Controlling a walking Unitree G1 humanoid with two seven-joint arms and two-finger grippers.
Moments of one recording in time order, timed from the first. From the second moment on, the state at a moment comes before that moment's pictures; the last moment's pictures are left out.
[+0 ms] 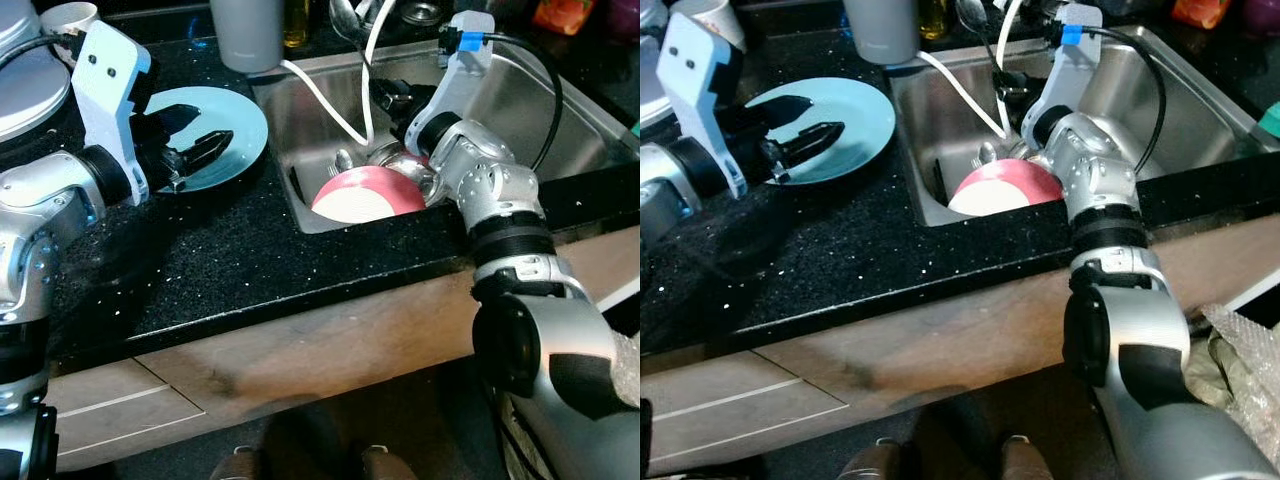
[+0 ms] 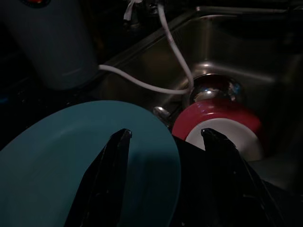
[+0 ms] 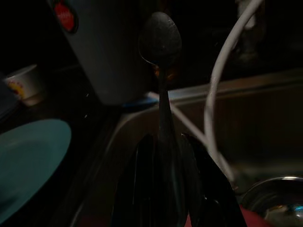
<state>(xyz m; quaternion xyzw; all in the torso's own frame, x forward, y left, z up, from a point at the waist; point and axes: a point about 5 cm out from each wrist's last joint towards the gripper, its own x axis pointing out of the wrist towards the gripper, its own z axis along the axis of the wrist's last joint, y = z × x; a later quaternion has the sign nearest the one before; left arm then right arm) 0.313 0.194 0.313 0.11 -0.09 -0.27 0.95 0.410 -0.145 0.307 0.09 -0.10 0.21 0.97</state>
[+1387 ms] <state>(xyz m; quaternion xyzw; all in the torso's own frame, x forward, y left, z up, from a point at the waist) 0.321 0.135 0.289 0.18 -0.05 -0.42 0.89 0.404 -0.149 0.255 -0.16 0.04 0.25 0.95</state>
